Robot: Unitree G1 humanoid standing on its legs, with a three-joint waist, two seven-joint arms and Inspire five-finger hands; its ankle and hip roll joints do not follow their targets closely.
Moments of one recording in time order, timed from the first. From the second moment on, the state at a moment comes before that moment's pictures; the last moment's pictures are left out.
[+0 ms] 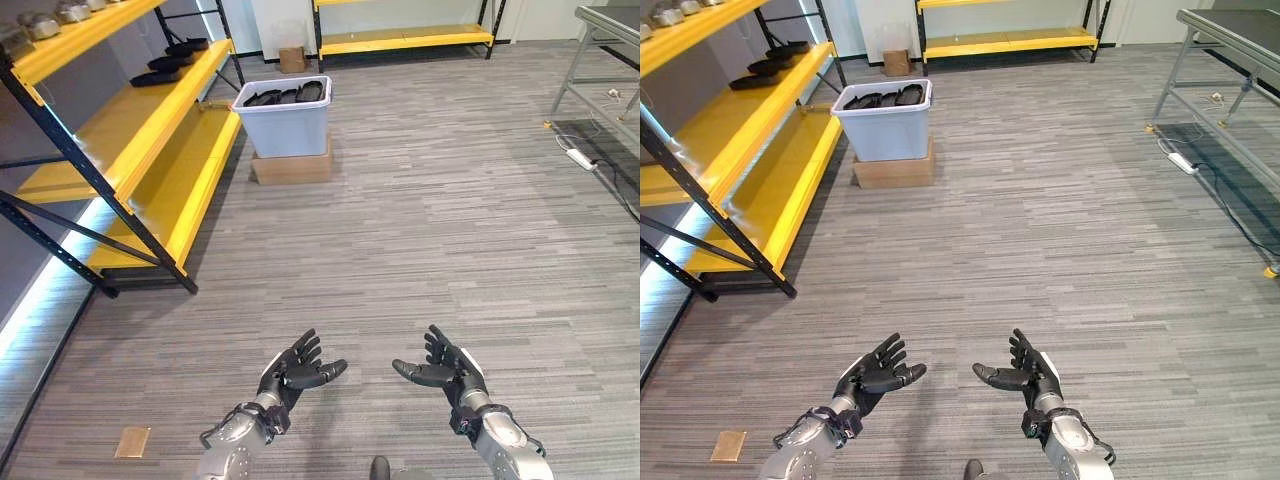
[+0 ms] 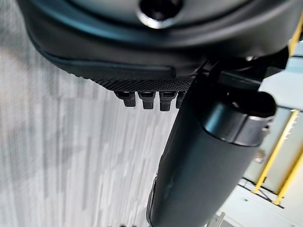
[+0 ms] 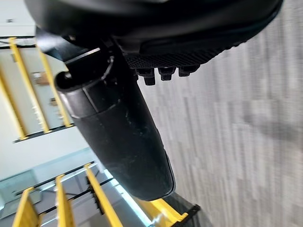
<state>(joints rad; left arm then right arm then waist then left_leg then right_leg) 0.06 0.30 -0.24 0.38 -0.66 0.02 -0.16 0.09 -0.36 0.19 0.34 0.52 -0.07 -0.02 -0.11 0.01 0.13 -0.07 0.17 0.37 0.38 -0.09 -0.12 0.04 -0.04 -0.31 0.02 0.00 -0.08</state>
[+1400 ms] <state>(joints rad) -0.03 0.43 -0.19 0.27 -0.47 -0.07 -0.15 0.06 -0.32 0.20 0.31 0.51 -0.07 -0.12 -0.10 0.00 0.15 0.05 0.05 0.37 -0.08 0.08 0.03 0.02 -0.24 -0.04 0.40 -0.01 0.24</state>
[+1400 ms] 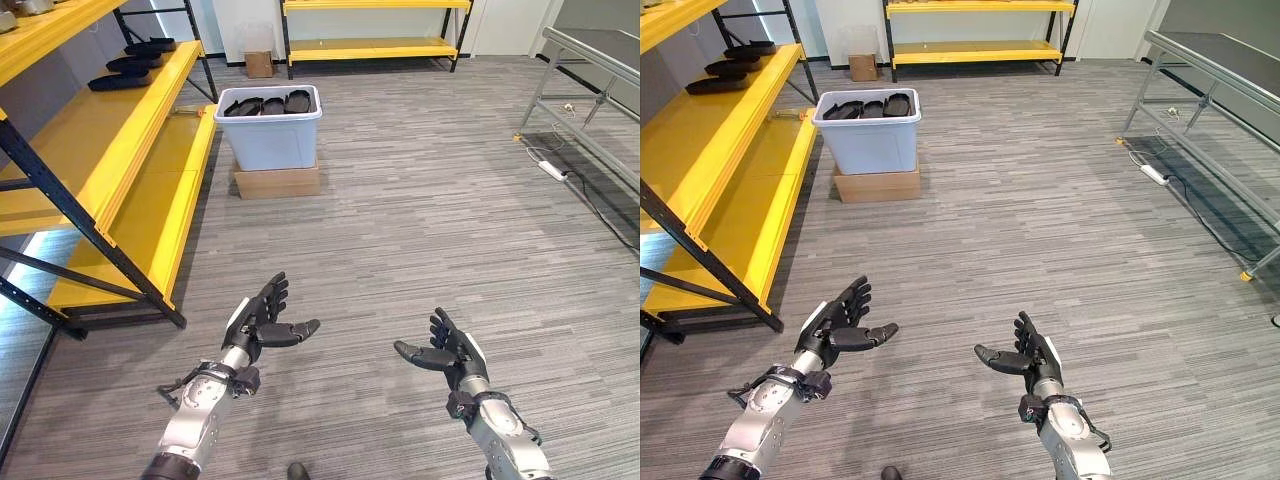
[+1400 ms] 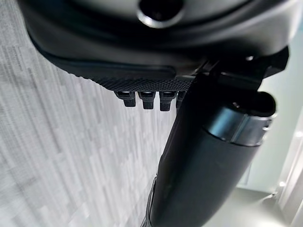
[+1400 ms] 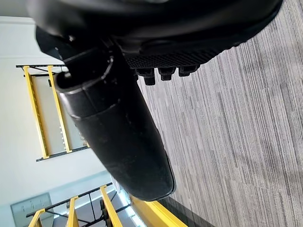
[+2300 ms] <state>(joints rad) 0.12 0.37 -0.24 0.29 -0.48 -0.04 -0.19 0.06 -0.33 0.14 0.36 0.47 -0.07 -0.10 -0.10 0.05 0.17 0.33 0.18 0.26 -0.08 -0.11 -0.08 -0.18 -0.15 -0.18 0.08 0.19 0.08</state>
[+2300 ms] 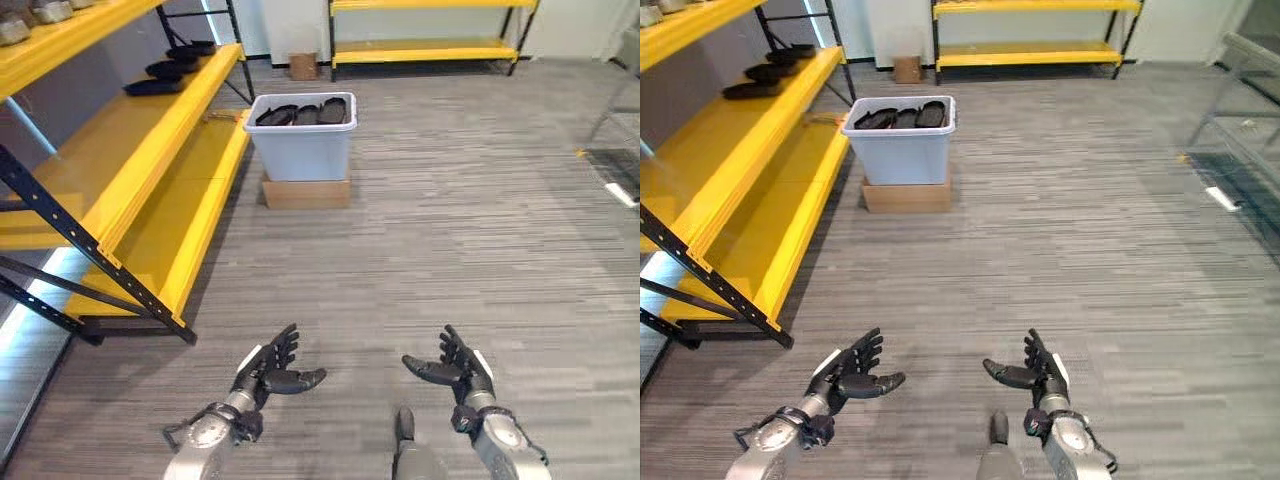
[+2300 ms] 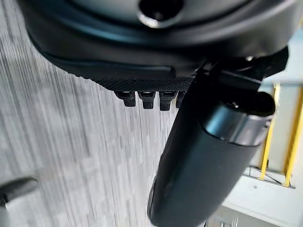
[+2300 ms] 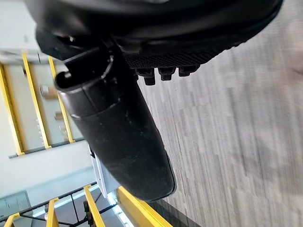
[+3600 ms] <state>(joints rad) 0.09 0.34 -0.21 0.27 -0.63 -0.02 -0.16 0.01 -0.40 0.26 0.32 0.36 -0.08 -0.02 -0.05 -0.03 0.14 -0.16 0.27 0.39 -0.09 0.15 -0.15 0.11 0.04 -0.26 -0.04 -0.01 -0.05</state>
